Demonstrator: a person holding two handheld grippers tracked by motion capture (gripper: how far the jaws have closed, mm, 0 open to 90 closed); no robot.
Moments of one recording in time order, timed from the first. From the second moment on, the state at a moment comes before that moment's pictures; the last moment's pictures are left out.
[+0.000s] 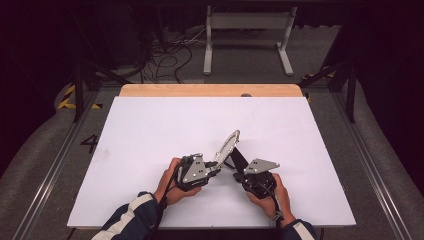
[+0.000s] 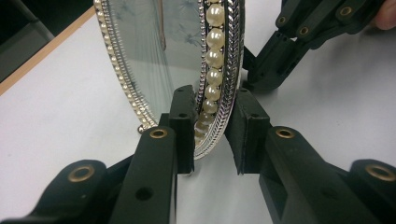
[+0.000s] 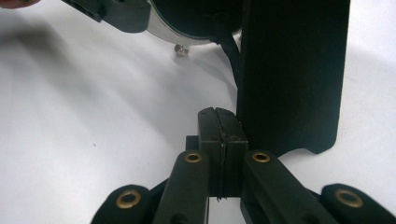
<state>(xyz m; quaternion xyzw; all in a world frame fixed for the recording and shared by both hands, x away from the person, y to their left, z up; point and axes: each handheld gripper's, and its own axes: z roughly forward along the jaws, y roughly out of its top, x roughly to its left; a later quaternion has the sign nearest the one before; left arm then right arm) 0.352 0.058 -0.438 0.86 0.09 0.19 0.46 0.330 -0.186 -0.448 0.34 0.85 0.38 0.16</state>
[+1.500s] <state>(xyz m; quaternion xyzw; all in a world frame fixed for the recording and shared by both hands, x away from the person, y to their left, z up) 0.368 0.046 -0.453 0.86 0.09 0.15 0.47 0.359 -0.210 -0.455 0.38 0.82 0.37 0.19</state>
